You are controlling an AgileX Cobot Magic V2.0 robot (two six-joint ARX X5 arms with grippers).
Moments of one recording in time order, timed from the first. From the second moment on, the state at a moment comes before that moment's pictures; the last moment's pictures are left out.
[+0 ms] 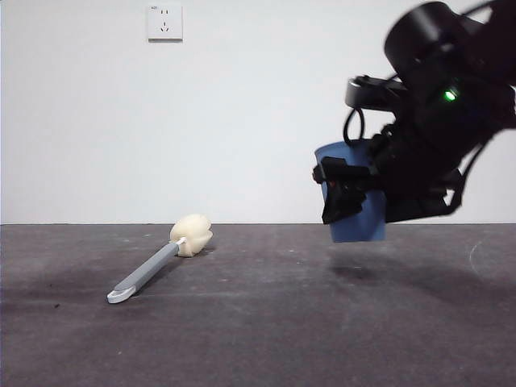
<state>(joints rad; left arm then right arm) -0.56 0.72 0.94 -0.74 -0.05 -0.24 0.49 1.62 0.67 0.43 0.10 0.06</state>
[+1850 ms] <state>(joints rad) -0.56 0.72 0.94 -0.78 -0.08 -0.24 0.44 1.75 0.68 0.39 -0.08 0.00</state>
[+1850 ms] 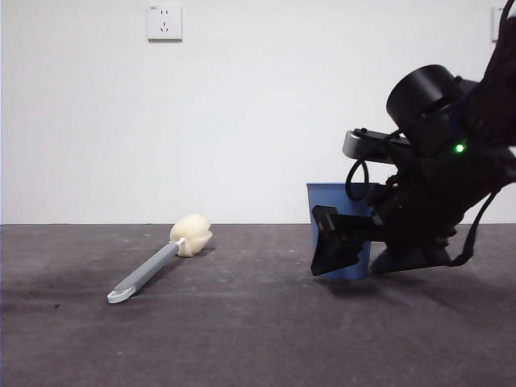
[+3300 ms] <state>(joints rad) -0.56 0.72 0.94 -0.95 0.01 -0.14 0.47 0.72 0.97 -0.98 -0.24 0.08</state>
